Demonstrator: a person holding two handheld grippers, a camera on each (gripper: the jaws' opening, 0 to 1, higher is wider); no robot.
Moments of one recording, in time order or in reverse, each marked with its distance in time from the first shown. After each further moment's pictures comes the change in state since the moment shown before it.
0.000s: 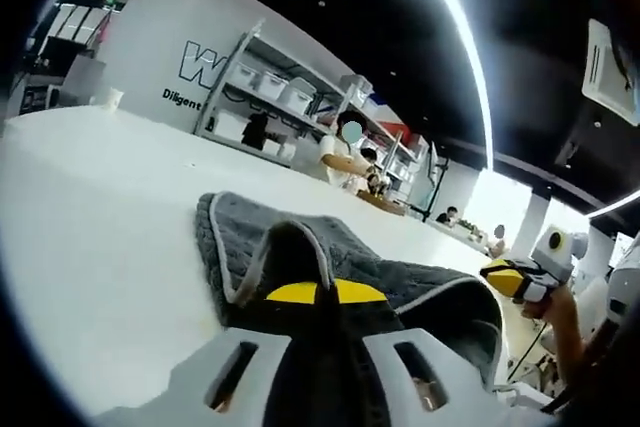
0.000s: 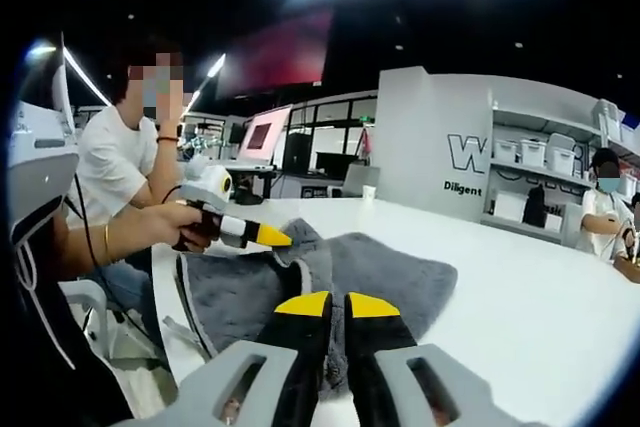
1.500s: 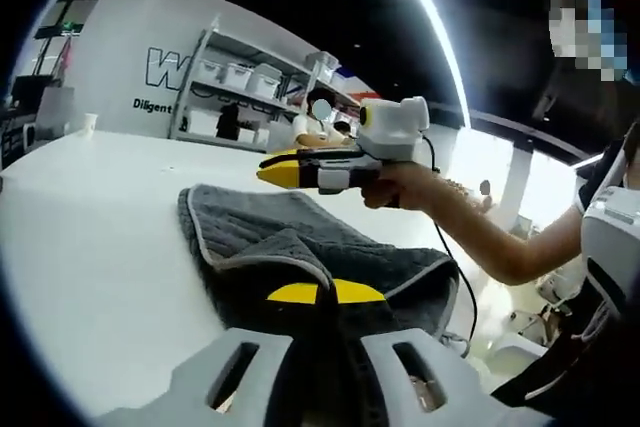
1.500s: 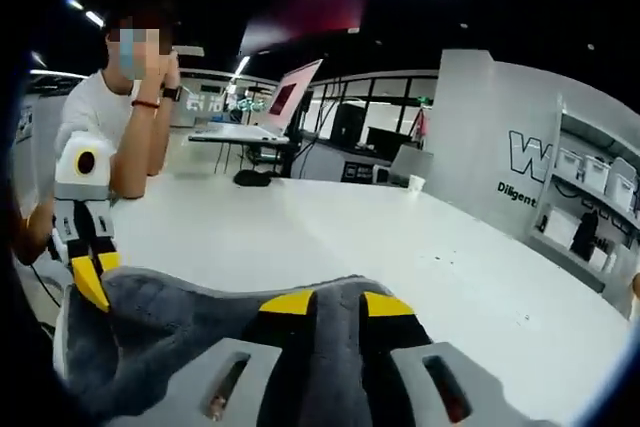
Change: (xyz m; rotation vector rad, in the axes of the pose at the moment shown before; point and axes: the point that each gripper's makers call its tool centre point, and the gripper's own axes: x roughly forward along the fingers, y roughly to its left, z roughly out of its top) left arm -0.052 -0.042 -0.020 0.156 0.112 -0.073; right arm 0.219 -0.013 0.023 -0.138 0.134 0.224
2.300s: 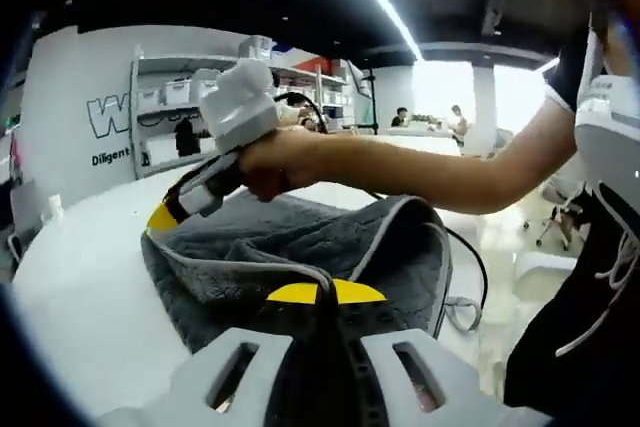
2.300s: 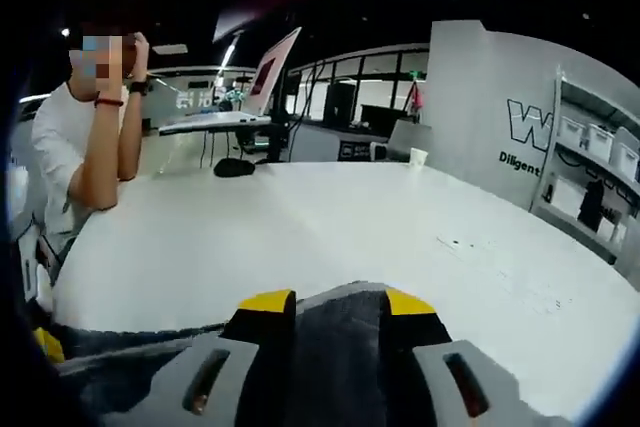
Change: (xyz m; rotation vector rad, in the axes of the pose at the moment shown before) left arm 0.026 -0.042 -0.017 0.442 0.166 -0.080; right arm 0.060 -0.003 -0.009 0.130 0.086 0.001
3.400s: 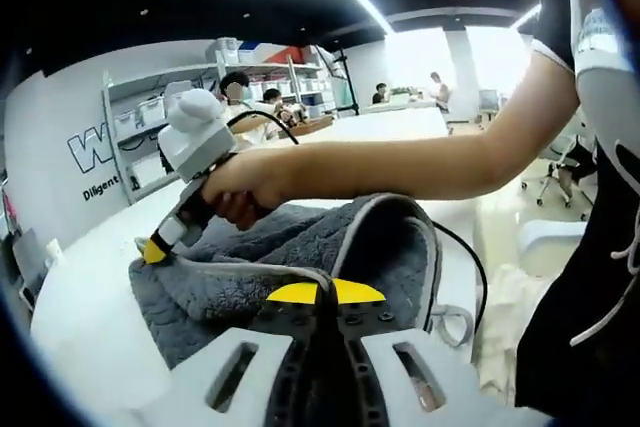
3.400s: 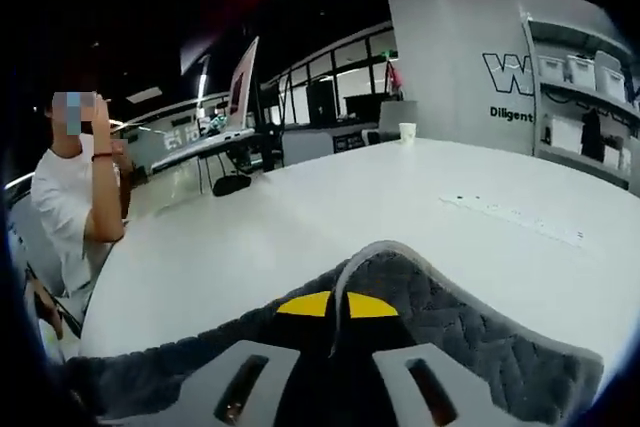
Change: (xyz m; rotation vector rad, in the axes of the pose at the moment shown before) left arm 0.010 -0.020 0.011 0.072 0.007 -0.019; right arm -0.008 -0.003 -0.021 0.212 -0.011 0.037
